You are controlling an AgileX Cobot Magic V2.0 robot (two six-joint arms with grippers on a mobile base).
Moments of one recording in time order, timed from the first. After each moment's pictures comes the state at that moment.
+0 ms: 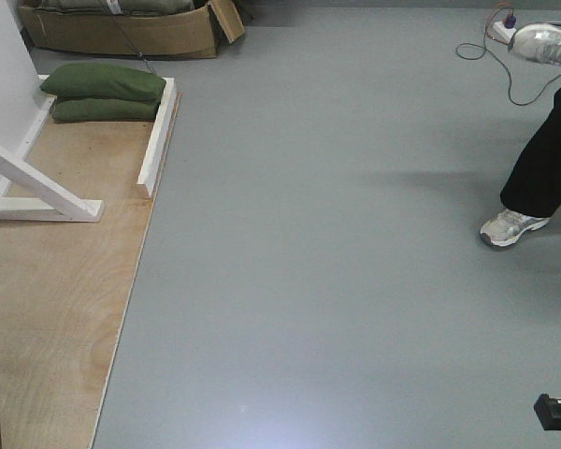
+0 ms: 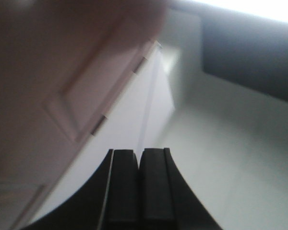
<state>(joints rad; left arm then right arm) 0.21 0.84 -0.99 -0.87 -0.68 0.24 0.02 -0.01 0.03 0.02 0.28 -0.05</state>
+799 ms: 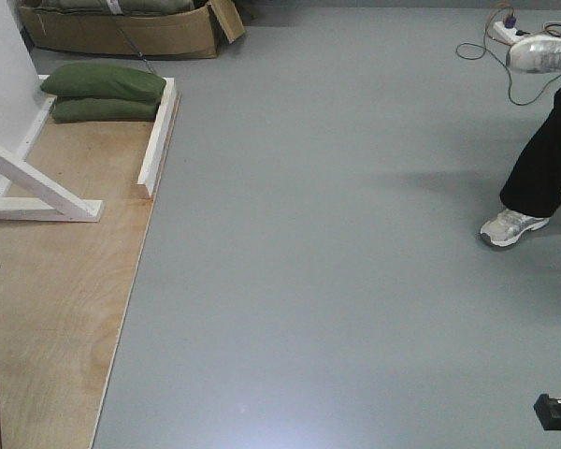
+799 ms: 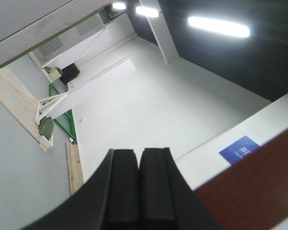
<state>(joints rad) 0.89 1.21 -1.33 -1.40 -0.43 0.35 0.02 -0.01 0.03 0.02 0.28 -0.05</state>
